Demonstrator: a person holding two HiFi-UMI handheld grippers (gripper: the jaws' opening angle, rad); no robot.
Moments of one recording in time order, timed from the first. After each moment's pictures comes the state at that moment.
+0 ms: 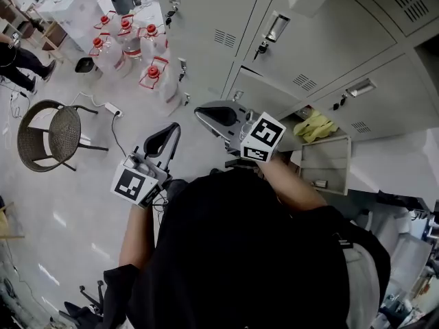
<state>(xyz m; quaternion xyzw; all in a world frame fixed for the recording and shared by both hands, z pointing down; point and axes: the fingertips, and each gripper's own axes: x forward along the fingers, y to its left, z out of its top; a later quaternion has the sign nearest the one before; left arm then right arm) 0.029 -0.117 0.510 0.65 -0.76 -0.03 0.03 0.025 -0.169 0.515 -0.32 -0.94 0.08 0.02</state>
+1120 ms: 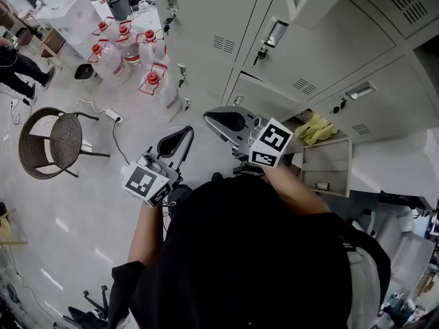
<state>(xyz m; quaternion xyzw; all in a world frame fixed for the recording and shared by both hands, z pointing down) 0.031 -0.148 0.525 0.68 -0.73 -0.06 0.06 0.028 -0.190 0.517 -0.30 -0.95 0.09 0.02</state>
